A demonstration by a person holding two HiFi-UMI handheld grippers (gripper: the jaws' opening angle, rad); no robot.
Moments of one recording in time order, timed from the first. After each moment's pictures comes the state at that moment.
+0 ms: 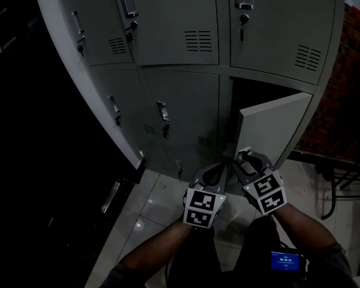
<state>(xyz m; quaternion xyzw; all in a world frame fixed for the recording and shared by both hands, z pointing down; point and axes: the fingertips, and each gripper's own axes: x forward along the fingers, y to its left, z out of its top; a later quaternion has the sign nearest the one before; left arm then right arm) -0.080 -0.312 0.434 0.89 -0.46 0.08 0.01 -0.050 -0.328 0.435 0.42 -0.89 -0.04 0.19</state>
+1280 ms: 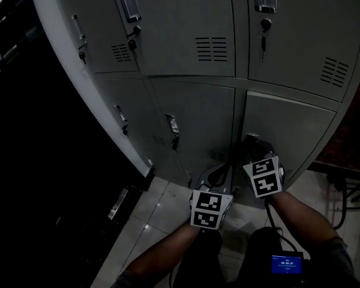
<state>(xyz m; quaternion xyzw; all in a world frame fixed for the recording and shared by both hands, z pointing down) -0.104 -0.387 0.440 0.87 -0.49 0.08 0.02 -0.052 -0.461 0.442 0.52 -0.83 -0.02 0.19</state>
